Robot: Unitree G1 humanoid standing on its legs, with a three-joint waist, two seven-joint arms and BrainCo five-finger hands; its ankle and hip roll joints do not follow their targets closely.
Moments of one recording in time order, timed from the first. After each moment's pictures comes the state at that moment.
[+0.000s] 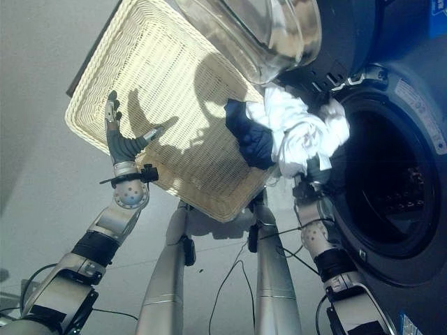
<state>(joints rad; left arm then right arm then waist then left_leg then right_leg) -0.79 0.50 -0.33 0.56 -0.09 -0.35 0.78 -0.59 -0.42 0.17 0.65 1.17 -0.37 -0.05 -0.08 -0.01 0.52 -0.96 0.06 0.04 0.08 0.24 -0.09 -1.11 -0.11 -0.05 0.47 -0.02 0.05</state>
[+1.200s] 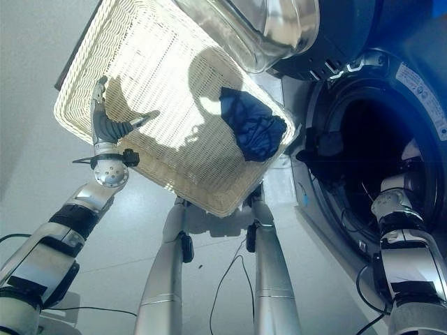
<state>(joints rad) -0.97 0.66 -0.50 0.78 -0.19 -0.36 0.69 -0.93 -0.77 0.05 1.15 1.16 -0.43 -0.68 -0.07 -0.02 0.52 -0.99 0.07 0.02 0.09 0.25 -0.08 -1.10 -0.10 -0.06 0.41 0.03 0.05</state>
